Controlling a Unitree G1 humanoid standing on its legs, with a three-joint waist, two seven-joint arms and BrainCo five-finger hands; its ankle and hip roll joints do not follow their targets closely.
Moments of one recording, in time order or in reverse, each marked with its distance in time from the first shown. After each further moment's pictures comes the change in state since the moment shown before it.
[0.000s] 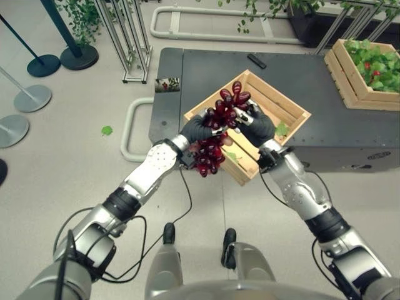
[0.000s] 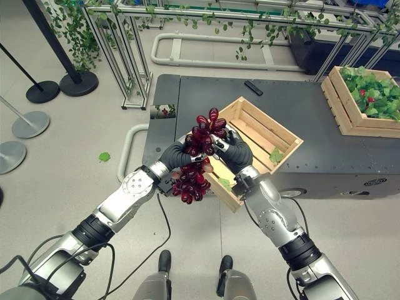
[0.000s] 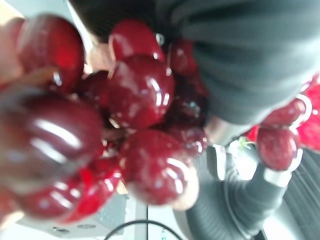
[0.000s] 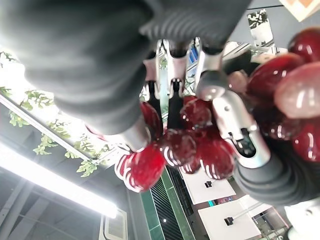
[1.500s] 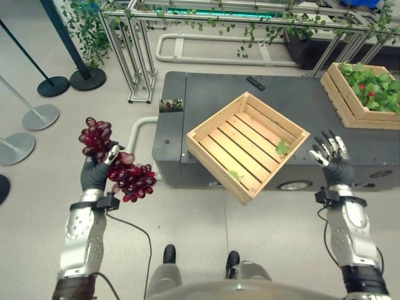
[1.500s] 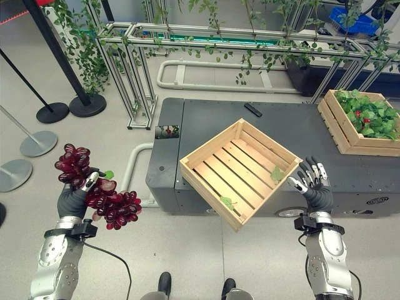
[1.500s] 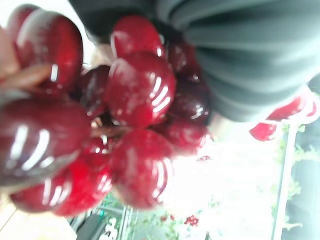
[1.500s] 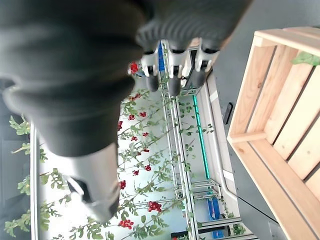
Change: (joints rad) left arm 0.715 -0.127 0.768 -0.167 -0.133 -0.104 0.042; right arm 0.444 0.065 -0.576 0.098 -0.533 -0.098 -0.097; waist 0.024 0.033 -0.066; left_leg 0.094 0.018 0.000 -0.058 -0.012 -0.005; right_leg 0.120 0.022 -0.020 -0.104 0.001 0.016
